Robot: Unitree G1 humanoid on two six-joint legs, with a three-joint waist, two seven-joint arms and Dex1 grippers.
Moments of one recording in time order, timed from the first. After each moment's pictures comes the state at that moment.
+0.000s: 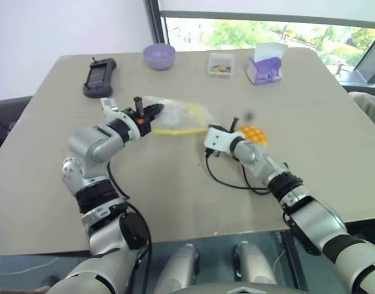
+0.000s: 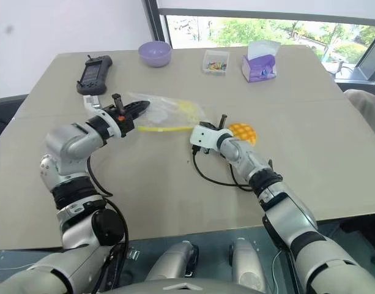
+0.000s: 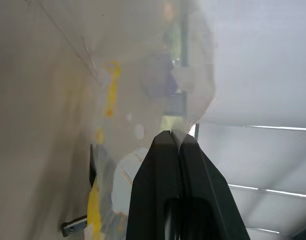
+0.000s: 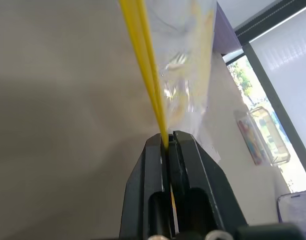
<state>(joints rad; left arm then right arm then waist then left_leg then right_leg) -0.68 0.31 0.67 0.21 -1.94 1.10 0.80 -0.86 -0.20 0.45 0.80 -0.57 -0.24 0.17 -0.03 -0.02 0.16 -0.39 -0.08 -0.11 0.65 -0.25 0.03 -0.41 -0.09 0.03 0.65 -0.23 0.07</state>
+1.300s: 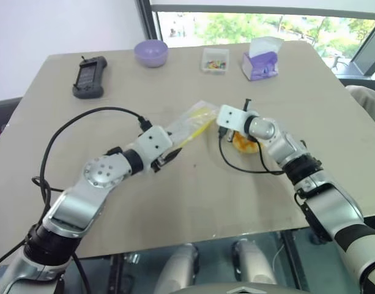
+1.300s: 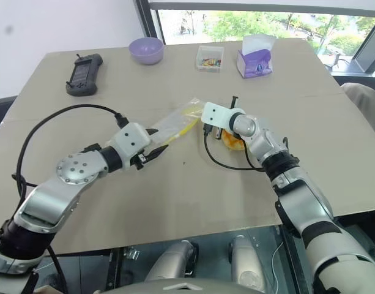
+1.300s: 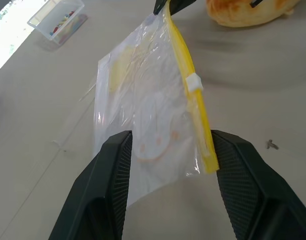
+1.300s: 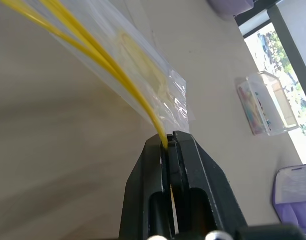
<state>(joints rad) -0.28 0.82 -0.17 -0.46 -0.17 0.52 -0.49 -0.96 -0.30 0.41 0.66 -0.46 -0.09 0.52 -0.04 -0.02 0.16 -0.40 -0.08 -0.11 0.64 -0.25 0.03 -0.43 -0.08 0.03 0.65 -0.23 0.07</state>
